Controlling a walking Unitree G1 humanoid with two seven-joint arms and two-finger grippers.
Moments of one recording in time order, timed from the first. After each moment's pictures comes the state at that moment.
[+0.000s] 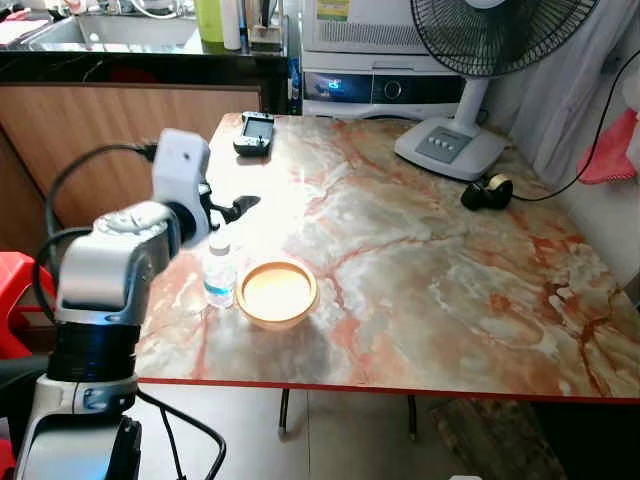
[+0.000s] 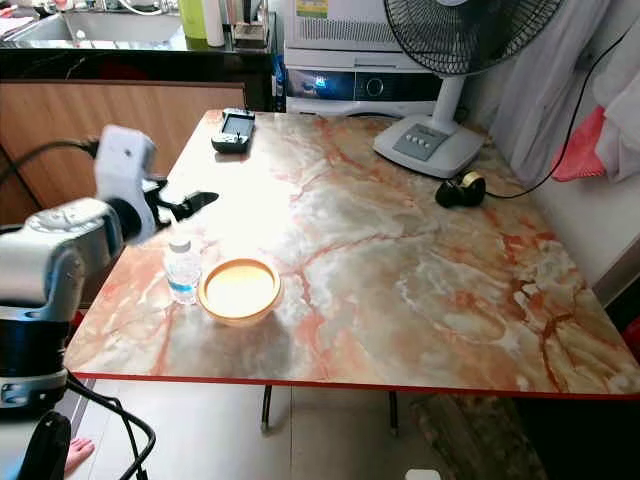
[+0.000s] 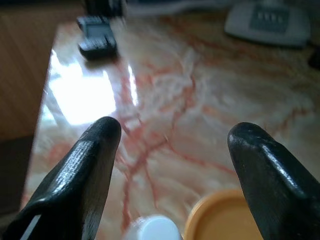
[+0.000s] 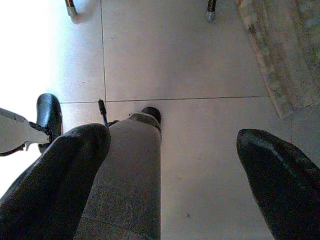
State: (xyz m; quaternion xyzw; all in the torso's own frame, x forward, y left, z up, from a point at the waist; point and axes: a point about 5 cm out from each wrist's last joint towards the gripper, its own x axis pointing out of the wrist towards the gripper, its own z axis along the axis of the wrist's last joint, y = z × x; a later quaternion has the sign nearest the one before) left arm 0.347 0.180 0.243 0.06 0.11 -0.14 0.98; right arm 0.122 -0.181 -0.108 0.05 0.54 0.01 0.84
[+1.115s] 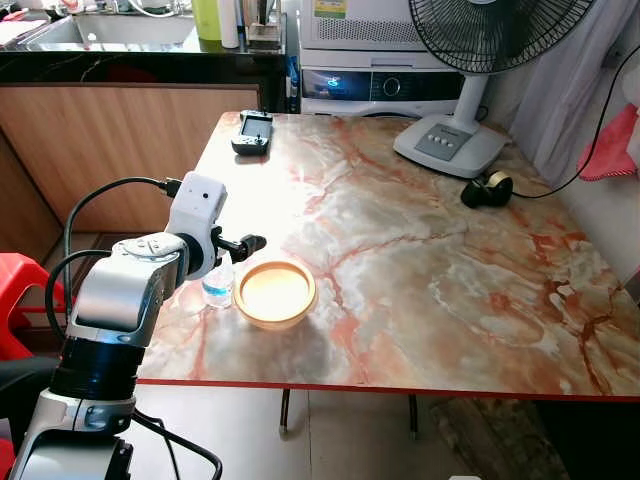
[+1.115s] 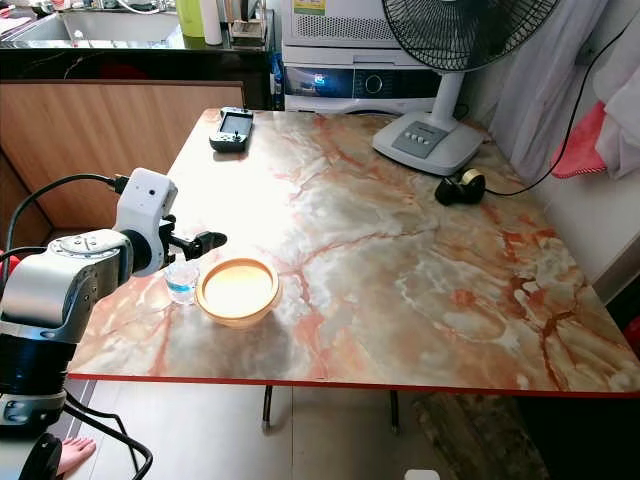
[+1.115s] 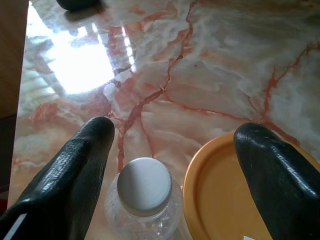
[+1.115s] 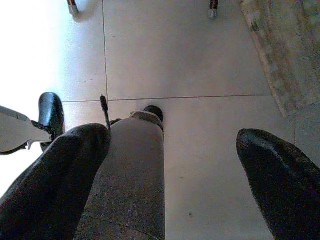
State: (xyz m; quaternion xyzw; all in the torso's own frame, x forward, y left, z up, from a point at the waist) left arm 0.341 0.179 0.217 0.11 0.17 -0.15 0.97; right arm 0.122 -0.180 -0.108 0.05 0.54 0.01 0.84
